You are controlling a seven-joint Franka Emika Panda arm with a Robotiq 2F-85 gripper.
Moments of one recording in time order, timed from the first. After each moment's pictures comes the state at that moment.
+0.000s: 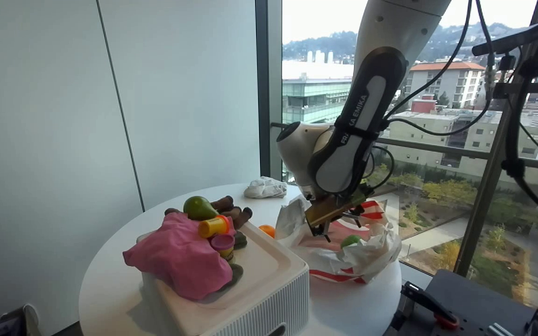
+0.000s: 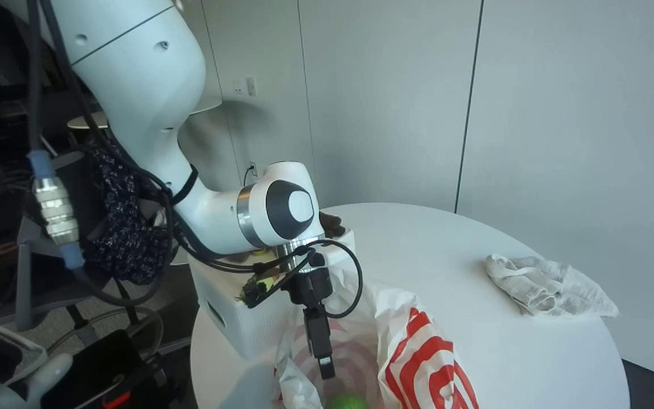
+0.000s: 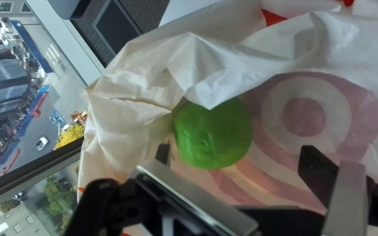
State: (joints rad) arm -0.02 0.29 -0.08 -2.41 -0.72 2.39 1.13
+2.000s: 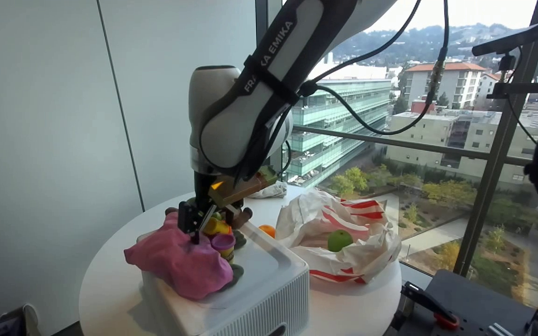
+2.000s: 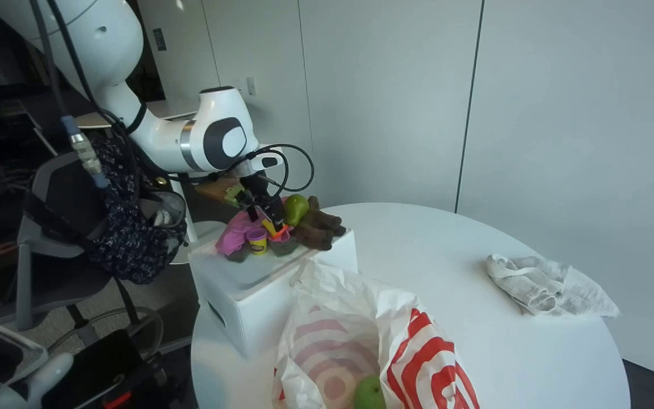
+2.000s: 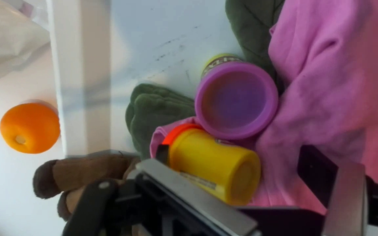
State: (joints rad) arm 0.20 0.23 0.17 -2.26 -0.20 2.67 0.37
